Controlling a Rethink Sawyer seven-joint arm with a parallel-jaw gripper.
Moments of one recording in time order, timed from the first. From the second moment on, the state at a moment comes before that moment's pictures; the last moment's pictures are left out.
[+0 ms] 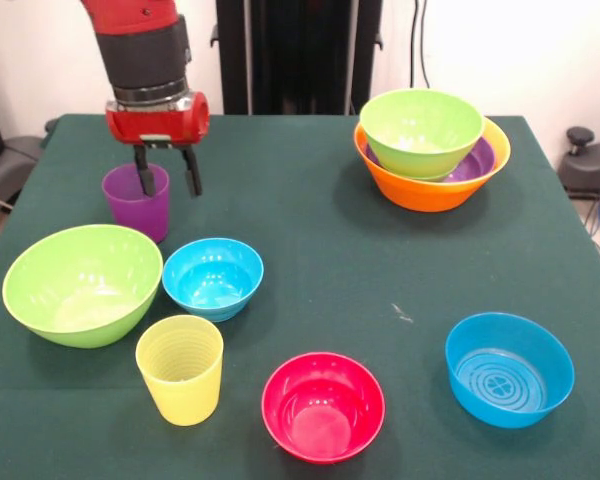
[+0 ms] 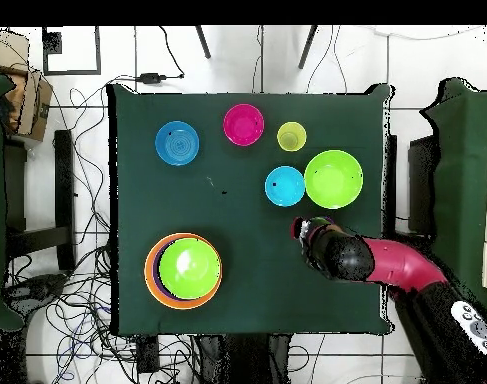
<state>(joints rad) -0.94 -0.59 0.46 1.85 -0.54 0.34 1.80</state>
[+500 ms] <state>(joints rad) -0.93 -0.47 0.45 1.82 -0.59 0.25 1.80</state>
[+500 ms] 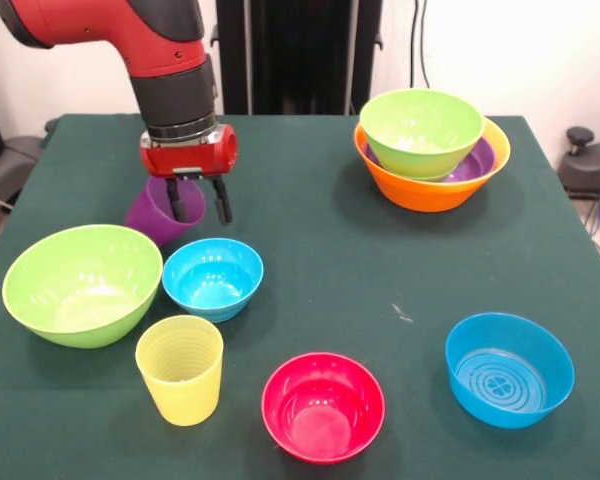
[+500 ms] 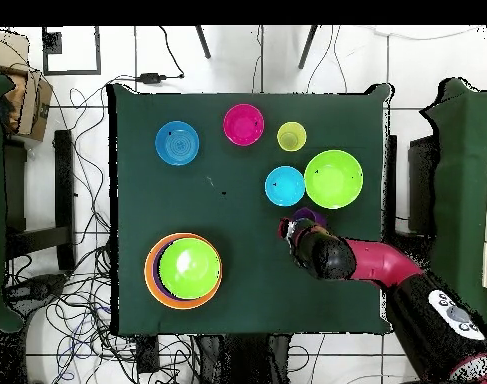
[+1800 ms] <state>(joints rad) -0.89 -0.48 0.42 1.74 -0.61 0.16 1.80</state>
